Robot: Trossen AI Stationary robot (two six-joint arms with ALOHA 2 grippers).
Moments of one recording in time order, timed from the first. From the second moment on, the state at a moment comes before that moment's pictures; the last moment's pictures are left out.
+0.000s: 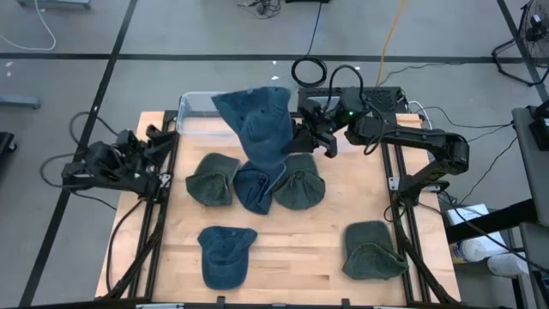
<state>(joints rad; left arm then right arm) -0.09 0.08 0.43 0.16 -0.38 -0.16 -0.30 1.52 1.32 0.57 -0.96 0.83</state>
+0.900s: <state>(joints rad) -0.09 0.78 1.26 -0.30 -0.32 -0.16 -0.24 1.52 1.32 0.56 -1.21 0.92</state>
